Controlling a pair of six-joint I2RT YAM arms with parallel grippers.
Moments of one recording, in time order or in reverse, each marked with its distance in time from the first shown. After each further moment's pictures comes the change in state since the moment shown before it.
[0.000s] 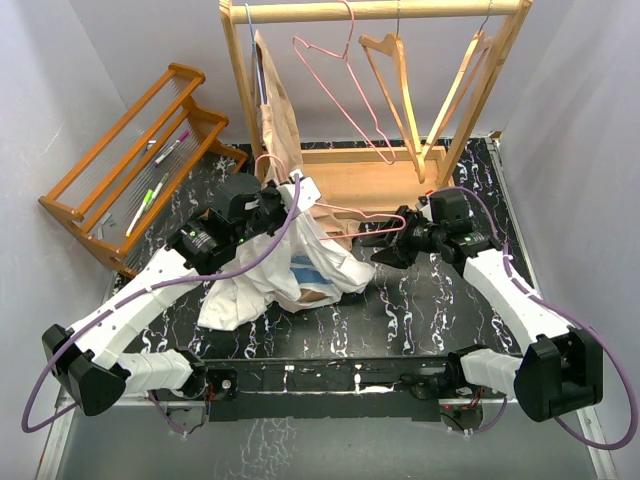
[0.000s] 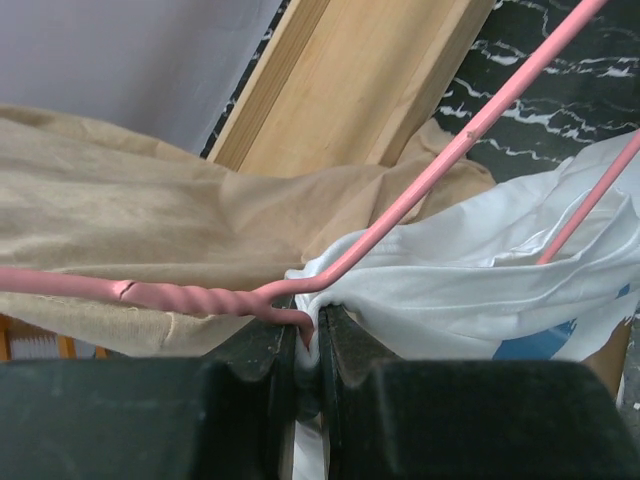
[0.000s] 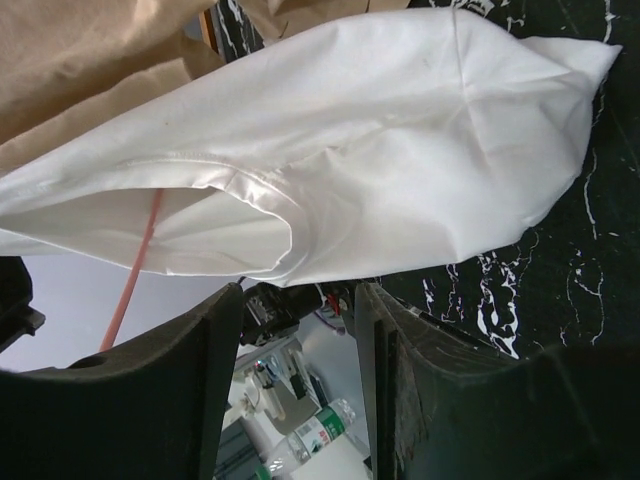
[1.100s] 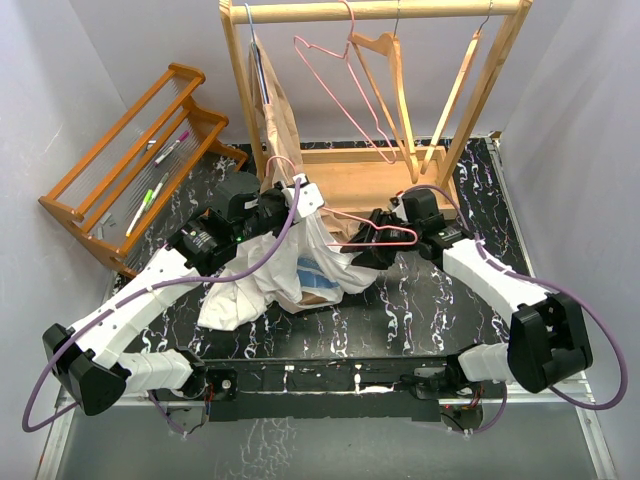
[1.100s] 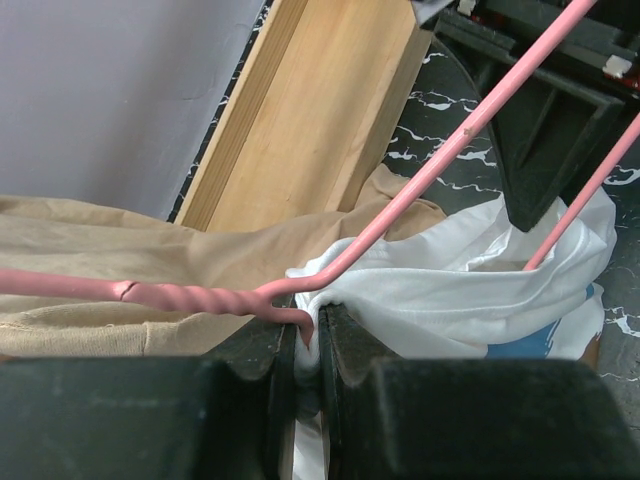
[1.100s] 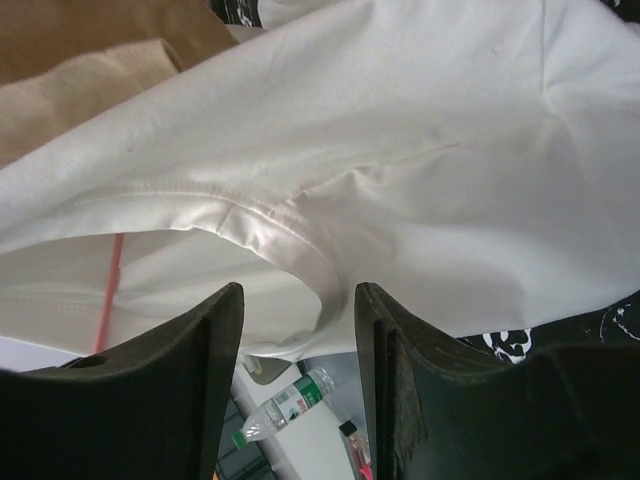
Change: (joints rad) left arm 0.000 0.003 0.000 0.058 0.188 0.029; right arm 0.121 0.155 0.014 0.142 -0.035 -0.006
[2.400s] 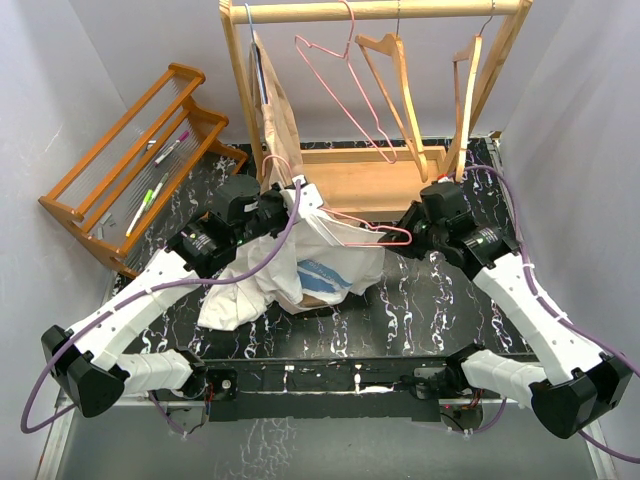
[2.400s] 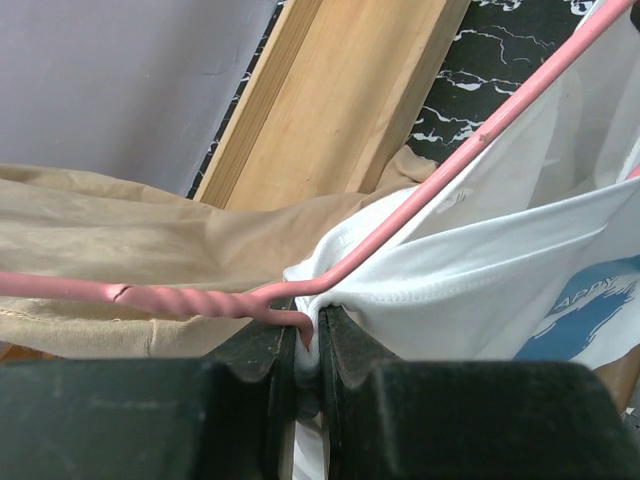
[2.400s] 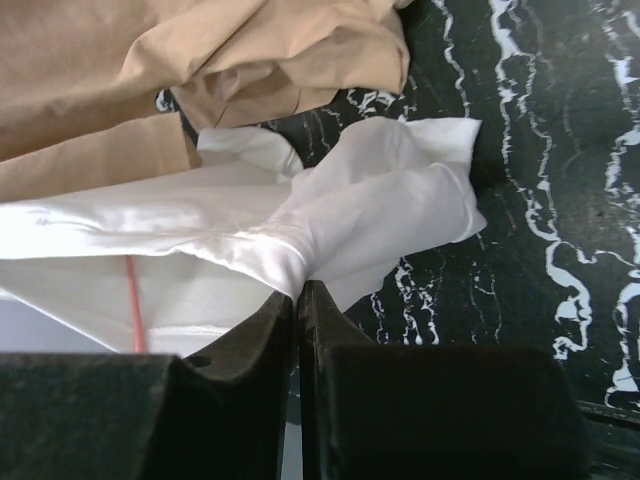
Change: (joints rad) left arm 0.000 -0.013 -0.018 0.002 -0.081 0.009; right arm 0.080 -0.239 0.229 -0.460 0.534 -0.059
